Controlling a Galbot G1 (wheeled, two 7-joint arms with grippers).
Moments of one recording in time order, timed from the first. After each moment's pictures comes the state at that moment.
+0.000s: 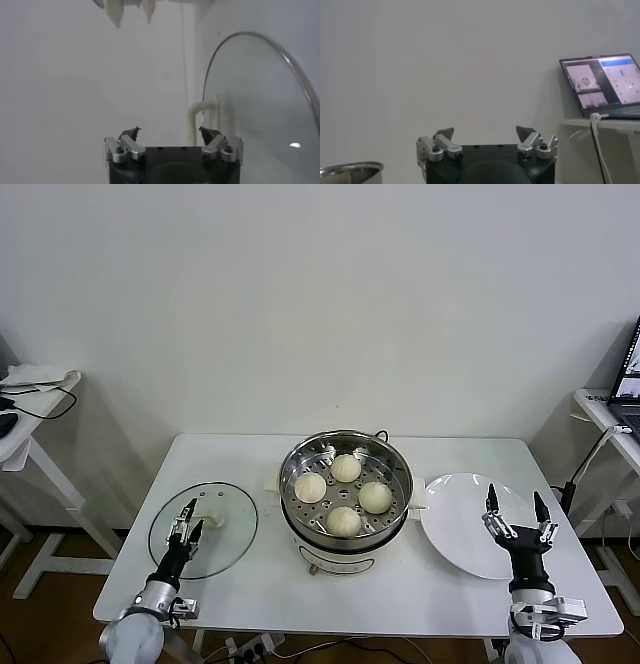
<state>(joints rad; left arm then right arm) 1.21 -1.38 -0.68 -1.40 1.50 -0.28 -0.29 -1.48 1.32 0.74 1.87 0.43 0.30 0.02</state>
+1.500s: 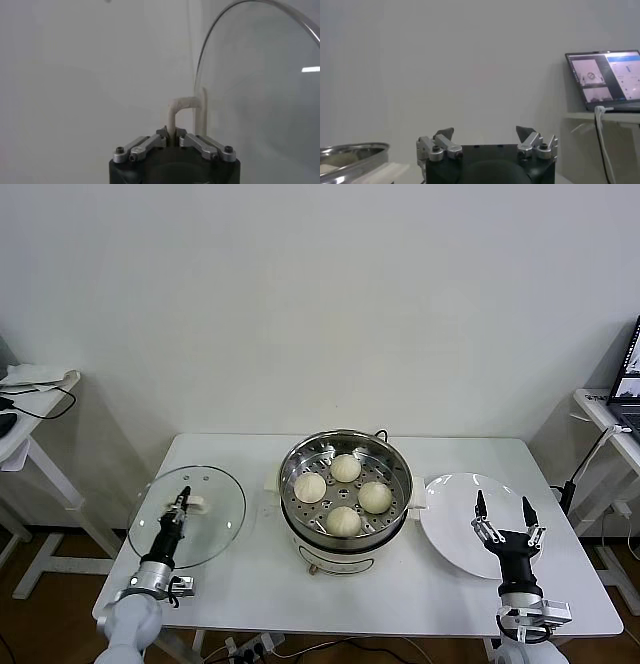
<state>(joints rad) 1.17 -1.37 -0.69 -1.44 1.50 -0.20 -0.30 -1.47 1.32 0.70 1.82 0.38 0.33 0.03</state>
